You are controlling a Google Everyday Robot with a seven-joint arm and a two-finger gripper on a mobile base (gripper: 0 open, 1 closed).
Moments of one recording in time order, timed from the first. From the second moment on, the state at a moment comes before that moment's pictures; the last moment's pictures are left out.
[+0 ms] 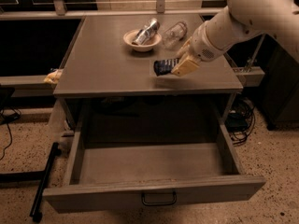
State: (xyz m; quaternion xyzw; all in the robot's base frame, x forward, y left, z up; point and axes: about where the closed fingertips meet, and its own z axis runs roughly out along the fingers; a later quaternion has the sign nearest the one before) arm 0.664 -0.113 0.891 -0.60 0.72 0.04 0.34
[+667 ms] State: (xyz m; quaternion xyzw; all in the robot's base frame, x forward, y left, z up) arm 0.664 -0.113 0.891 -0.60 0.72 0.04 0.34
